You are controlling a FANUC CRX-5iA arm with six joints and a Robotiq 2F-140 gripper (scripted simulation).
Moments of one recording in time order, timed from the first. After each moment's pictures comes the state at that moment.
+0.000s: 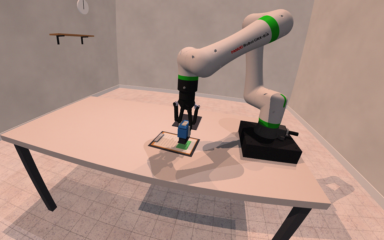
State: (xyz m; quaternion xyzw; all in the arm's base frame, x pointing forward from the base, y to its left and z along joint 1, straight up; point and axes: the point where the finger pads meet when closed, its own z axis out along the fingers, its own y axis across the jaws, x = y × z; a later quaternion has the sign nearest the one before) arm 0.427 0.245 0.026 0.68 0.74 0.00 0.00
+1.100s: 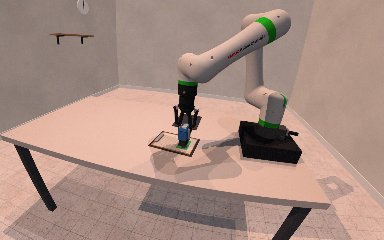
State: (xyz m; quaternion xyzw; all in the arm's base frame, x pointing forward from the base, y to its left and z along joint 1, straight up) arm 0.433 0.228 0.000 0.68 0.74 0.00 0.00
